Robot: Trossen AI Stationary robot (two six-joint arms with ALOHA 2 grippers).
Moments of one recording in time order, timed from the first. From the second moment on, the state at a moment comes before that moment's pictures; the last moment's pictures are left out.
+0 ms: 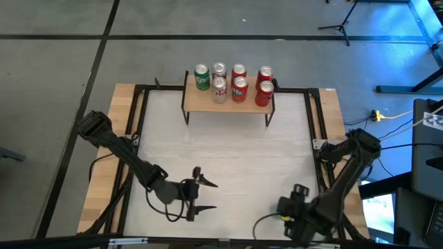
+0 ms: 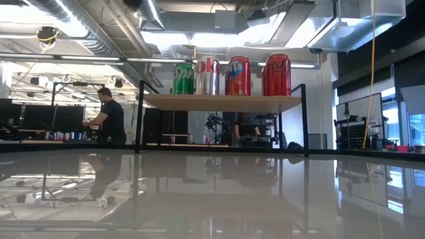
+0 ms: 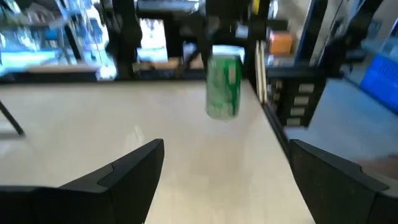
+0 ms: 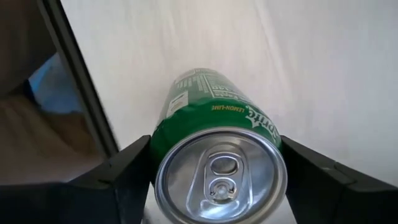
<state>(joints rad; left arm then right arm) -0.64 1.59 0.90 0.41 -0.57 -0.20 0.95 1.72 1.46 -1.20 0.16 1.27</state>
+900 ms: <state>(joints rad) -0.61 1.74 0.90 0.34 -0.64 -0.33 0.27 1.72 1.54 -1.04 0.19 0.42</state>
